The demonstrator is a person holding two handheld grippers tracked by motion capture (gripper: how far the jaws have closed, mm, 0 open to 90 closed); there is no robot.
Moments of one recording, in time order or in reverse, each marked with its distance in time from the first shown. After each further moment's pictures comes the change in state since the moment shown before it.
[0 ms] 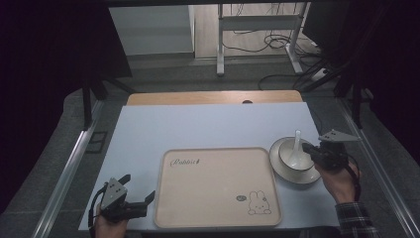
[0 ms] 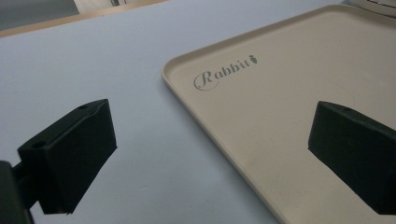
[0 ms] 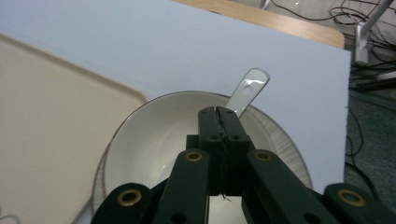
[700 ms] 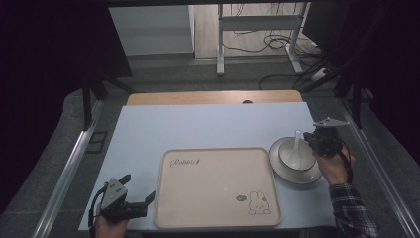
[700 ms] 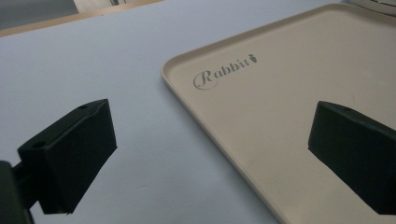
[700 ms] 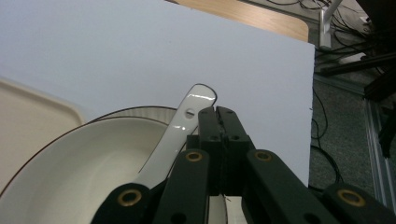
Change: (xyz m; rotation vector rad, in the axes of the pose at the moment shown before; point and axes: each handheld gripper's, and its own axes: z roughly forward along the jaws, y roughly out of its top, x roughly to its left) left arm 0.000 0.000 0.000 0.003 -0.001 0.001; right arm -0.024 0.017 0.041 0.074 -0.131 0.024
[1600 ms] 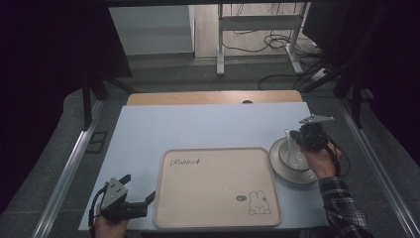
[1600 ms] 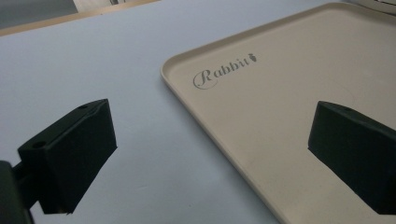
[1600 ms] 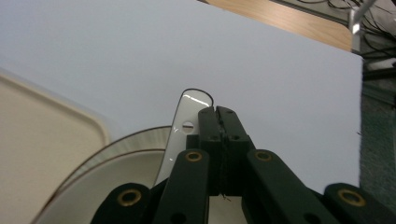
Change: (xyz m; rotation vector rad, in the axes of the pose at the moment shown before) left arm 0.000 0.000 0.000 0.002 -0.002 0.004; right arm 0.022 0.014 0.024 0.014 0.094 -0.052
